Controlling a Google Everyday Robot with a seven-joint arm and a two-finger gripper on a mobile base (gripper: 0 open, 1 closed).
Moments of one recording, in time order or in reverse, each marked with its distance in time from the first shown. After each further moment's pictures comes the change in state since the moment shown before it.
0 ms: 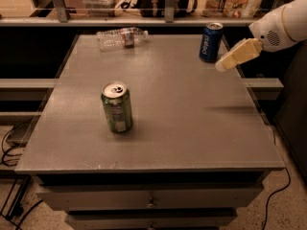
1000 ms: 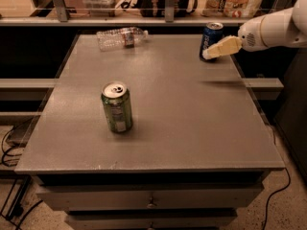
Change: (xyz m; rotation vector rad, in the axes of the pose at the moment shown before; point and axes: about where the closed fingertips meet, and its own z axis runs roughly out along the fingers) arm -0.006 -0.070 0.076 0.072 -0.168 0.149
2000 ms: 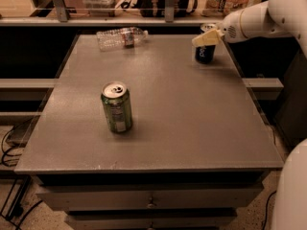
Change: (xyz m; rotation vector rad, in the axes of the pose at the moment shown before) arm -0.034 0.001 0.052 -0.054 -0.023 -0.034
